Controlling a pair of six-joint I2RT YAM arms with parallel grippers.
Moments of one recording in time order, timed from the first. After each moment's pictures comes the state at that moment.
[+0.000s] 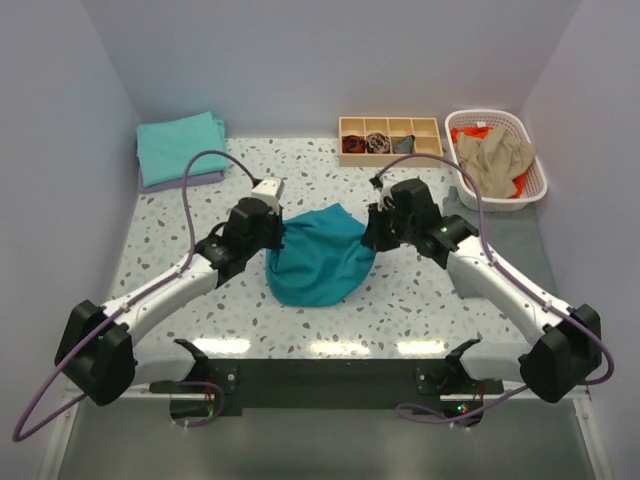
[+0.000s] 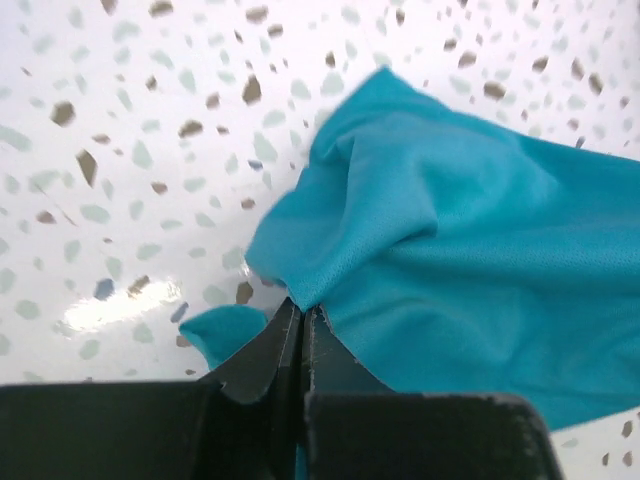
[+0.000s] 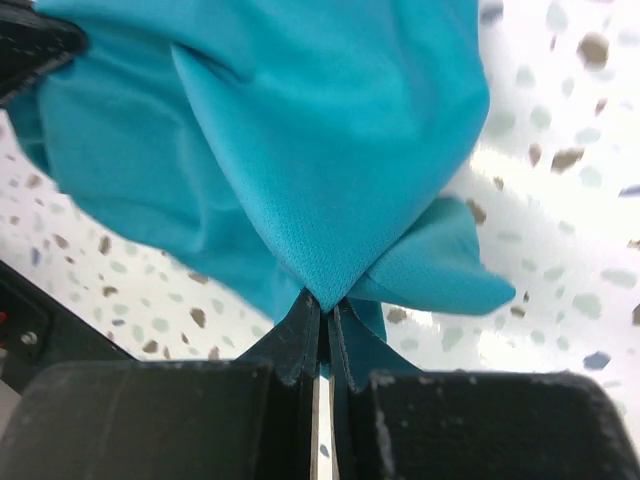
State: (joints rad) left arm -0.60 1.26 0.80 -0.11 -0.16 -0.30; right arm 0.56 1.28 1.05 -0.54 -0.13 0.31
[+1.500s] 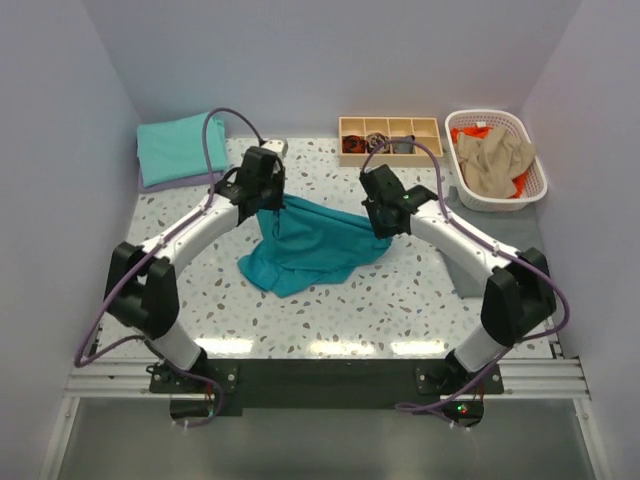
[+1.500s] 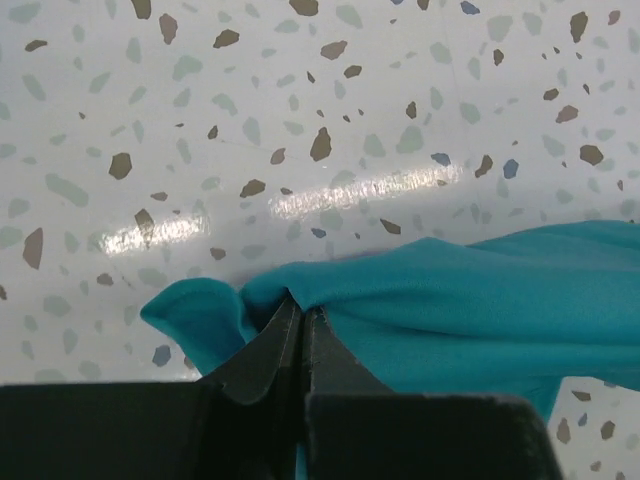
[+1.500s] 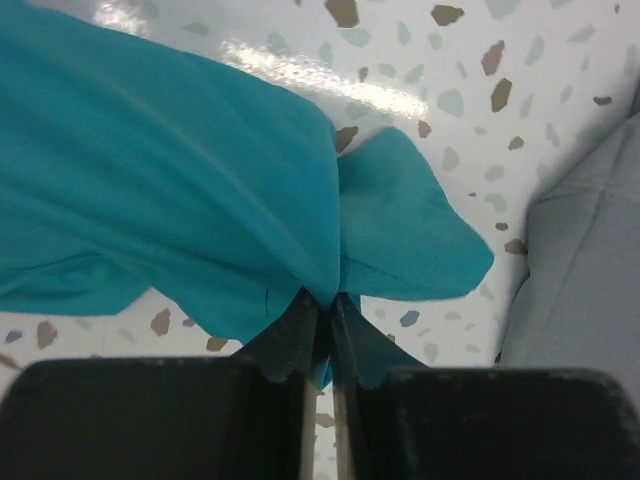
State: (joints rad) left arm -0.46 1.59 1.29 -0.41 -0.14 -0.26; right arm 0.57 1.56 1.32 -0.75 0.27 0.17
